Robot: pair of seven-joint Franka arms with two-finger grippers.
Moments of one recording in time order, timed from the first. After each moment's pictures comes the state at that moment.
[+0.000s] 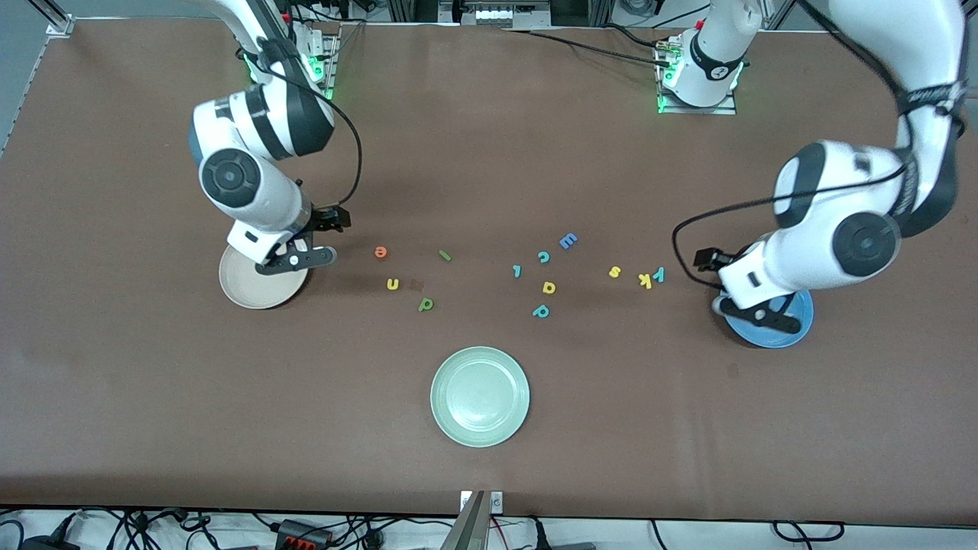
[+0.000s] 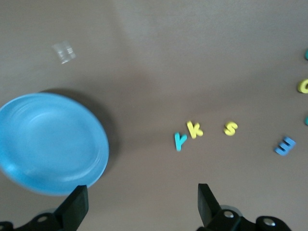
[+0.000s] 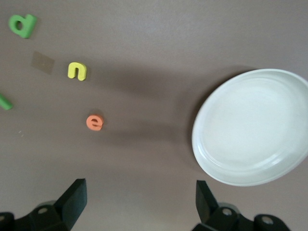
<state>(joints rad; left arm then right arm) -0.11 0.42 -0.06 -1.67 0.00 1.86 0.12 0.45 0.29 -0.08 -1.96 0.04 2.02 0.16</state>
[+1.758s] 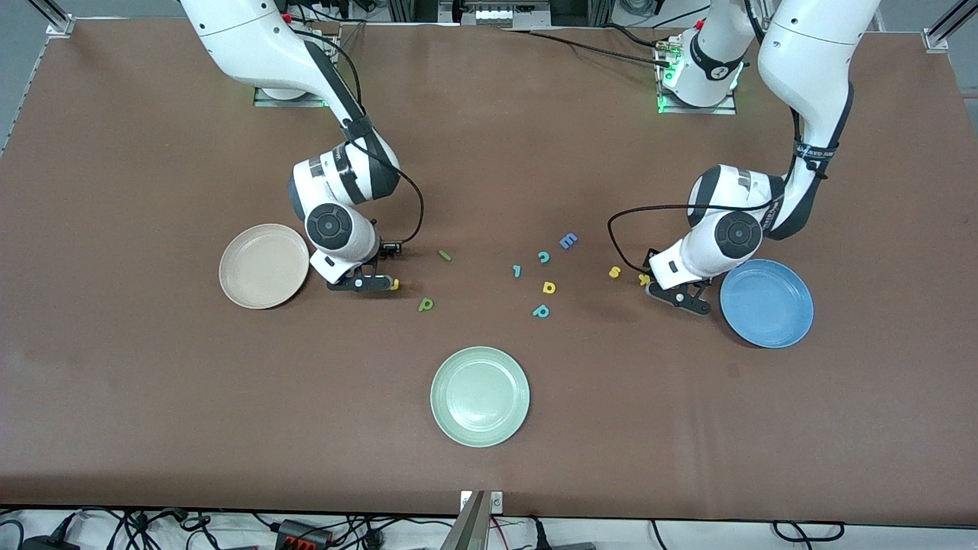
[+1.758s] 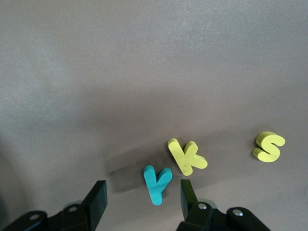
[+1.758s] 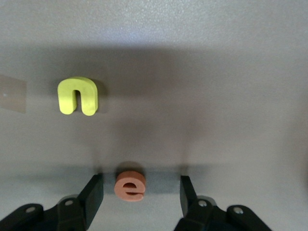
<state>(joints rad) -0.18 0.48 -0.06 -2.10 0.00 2.44 0.13 0.56 0.57 -0.08 -1.94 0.13 2.27 0.36</state>
